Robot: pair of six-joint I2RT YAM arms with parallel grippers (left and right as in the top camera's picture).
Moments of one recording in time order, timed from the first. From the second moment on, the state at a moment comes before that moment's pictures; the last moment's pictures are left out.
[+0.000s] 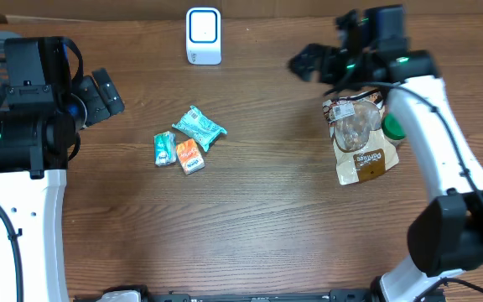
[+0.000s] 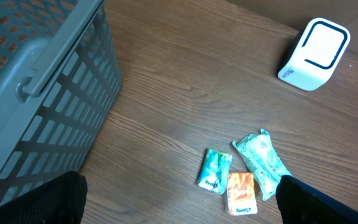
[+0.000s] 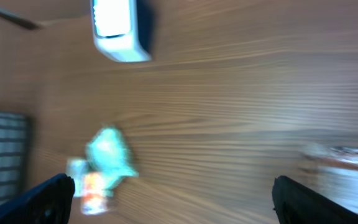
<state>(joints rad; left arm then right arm) 0.04 1.39 1.73 -1.23 -0.20 -0.36 0.13 1.81 1.64 -0.74 -0.48 0.32</state>
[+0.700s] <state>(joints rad) 0.04 1.39 1.73 -1.23 -0.20 -0.36 0.59 2.13 1.47 -0.29 -0.35 1.11</state>
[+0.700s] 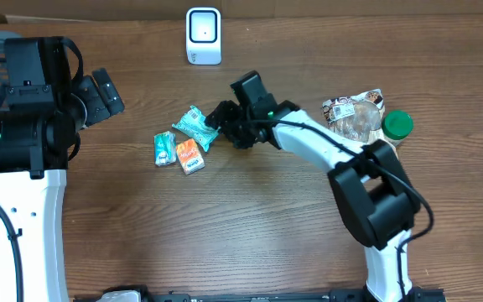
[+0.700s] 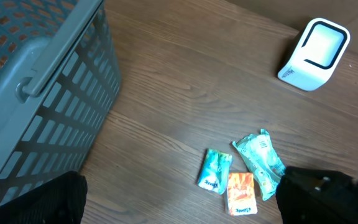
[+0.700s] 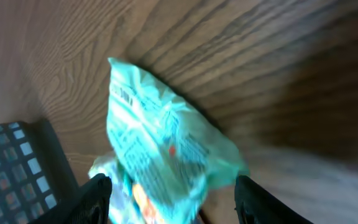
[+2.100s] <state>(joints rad) 0.04 1.39 1.73 -1.23 -0.20 -0.36 0.25 1.79 1.47 -0.58 -0.78 0.46</state>
